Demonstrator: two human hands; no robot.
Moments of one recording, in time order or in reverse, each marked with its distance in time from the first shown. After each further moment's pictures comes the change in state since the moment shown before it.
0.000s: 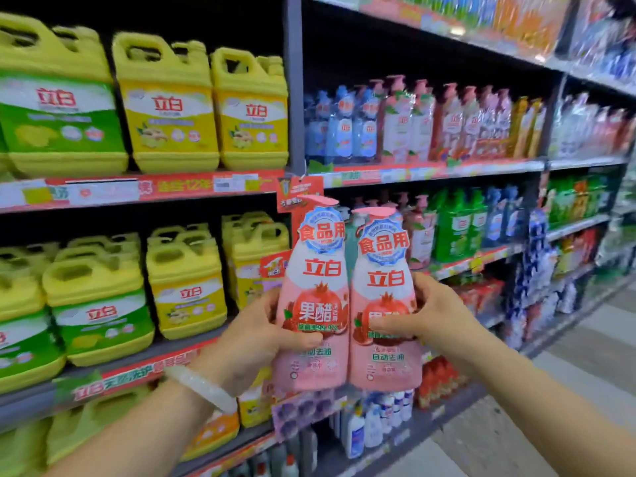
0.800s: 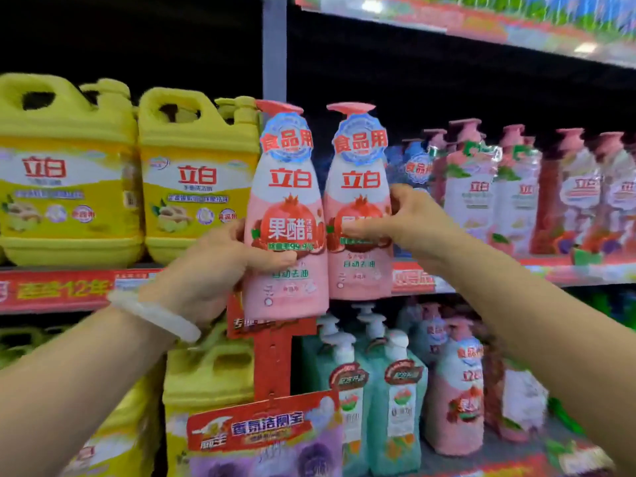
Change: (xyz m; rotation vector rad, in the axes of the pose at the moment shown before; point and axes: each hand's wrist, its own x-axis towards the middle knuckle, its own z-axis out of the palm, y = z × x) left_hand 0.302 0.138 0.013 0.104 0.347 0.295; right_hand 0.399 -0.094 -0.084 0.022 -0.161 -0.450
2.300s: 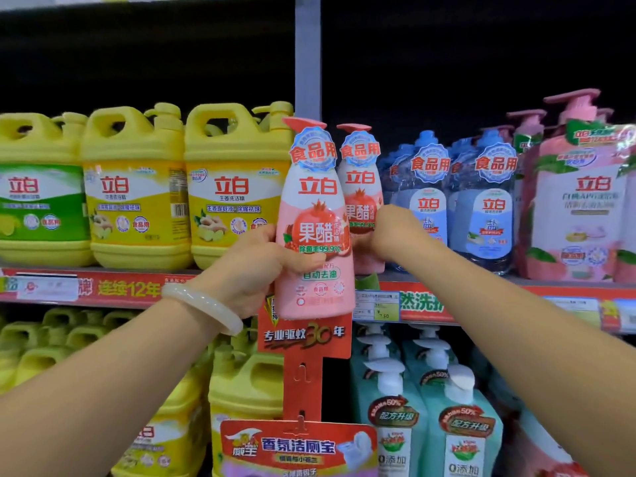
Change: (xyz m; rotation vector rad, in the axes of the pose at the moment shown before) left_hand 0.042 -0.007 0.009 0.089 0.247 -0.037; right_hand 0.100 0.038 0.052 -0.773 -0.174 -0.007
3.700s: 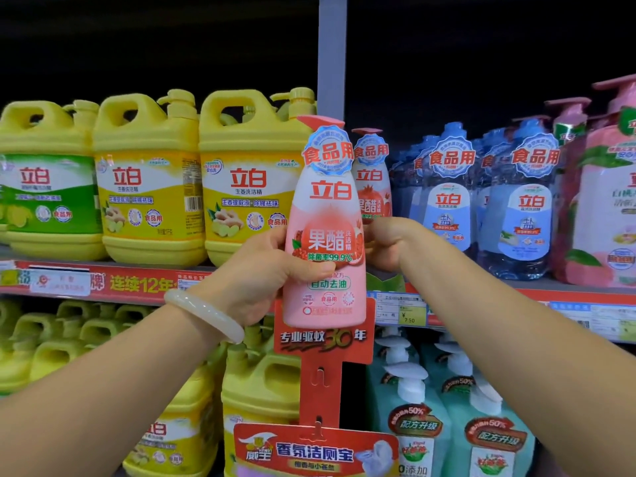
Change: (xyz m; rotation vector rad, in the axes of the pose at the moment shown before) left_hand 0.001 -0.008 -0.017 -0.015 -0.053 -0.032; right_hand 0.020 -0.018 0.030 1.469 -0.481 0.513
